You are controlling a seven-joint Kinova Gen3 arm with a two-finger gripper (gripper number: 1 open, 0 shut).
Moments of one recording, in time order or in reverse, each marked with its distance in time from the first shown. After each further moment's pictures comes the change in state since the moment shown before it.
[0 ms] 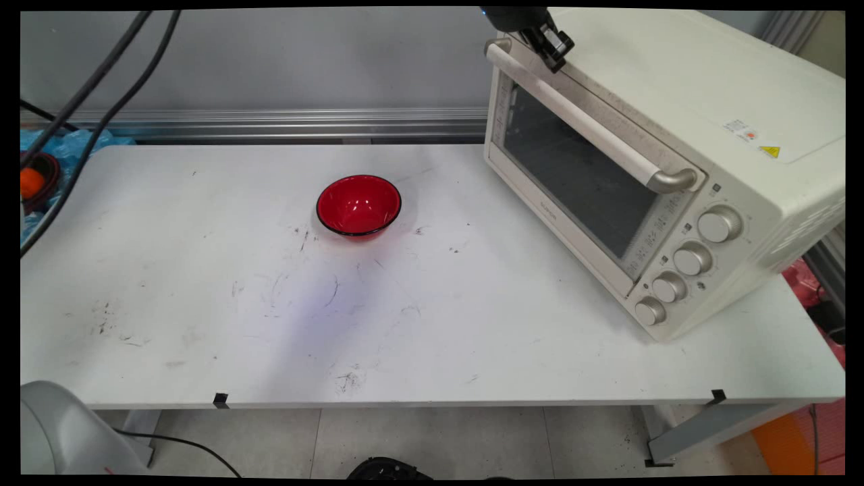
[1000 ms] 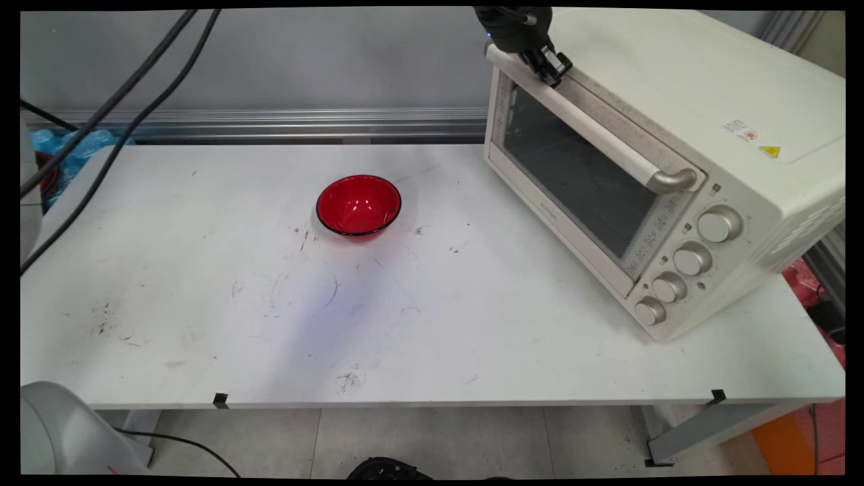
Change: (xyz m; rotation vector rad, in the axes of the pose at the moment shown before) arm -0.003 -0.006 0.033 -0.003 -0.049 -0.037
